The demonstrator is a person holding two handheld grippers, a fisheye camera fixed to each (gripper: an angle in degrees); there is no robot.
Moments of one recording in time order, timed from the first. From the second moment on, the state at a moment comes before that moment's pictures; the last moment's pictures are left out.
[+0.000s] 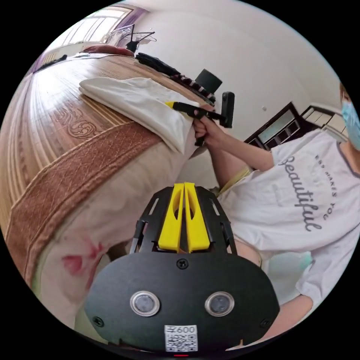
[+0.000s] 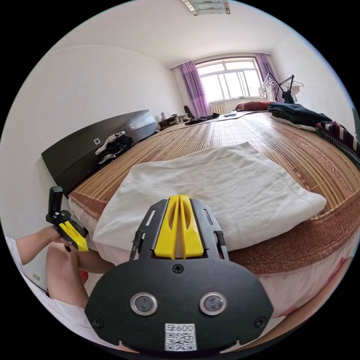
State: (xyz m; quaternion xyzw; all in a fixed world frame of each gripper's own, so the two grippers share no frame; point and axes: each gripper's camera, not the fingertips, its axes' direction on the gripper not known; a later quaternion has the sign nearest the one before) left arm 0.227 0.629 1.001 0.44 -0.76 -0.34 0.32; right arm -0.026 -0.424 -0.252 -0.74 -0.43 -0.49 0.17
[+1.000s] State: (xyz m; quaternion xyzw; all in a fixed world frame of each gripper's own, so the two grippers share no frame) left arm -0.049 0.273 0.937 -0.24 -0.83 -0.48 -0.14; right arm -0.036 -0.671 -0.503 -0.28 -0.80 -0.52 -0.14
